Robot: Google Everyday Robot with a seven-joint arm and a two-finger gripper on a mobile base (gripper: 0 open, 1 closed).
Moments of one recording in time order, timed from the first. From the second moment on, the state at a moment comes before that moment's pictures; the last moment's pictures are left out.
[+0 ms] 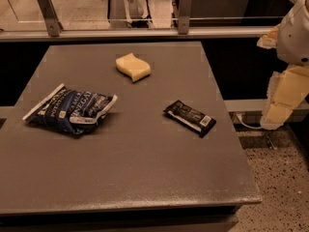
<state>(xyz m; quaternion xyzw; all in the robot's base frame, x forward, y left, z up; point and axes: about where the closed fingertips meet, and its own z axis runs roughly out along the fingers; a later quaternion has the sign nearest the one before) 0.438 -0.216 0.977 -0.60 0.78 -0.04 0.16</state>
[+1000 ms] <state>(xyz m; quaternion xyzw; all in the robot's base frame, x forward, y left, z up) 0.463 -0.170 0.916 -0.62 0.78 0.00 0.13</state>
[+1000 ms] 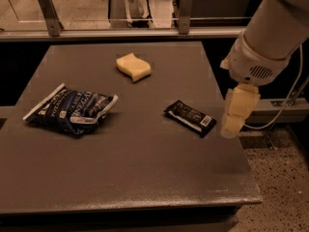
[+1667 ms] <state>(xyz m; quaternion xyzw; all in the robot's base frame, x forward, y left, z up) 0.489 -0.145 0.849 -0.61 0.79 0.03 0.11</state>
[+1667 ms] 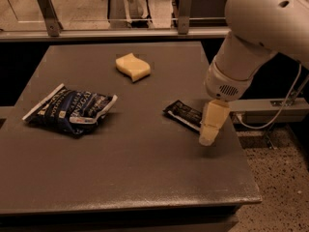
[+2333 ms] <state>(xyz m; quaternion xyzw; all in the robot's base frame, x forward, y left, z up) 0.500 -0.134 0.816 -0.60 0.79 0.05 0.10</state>
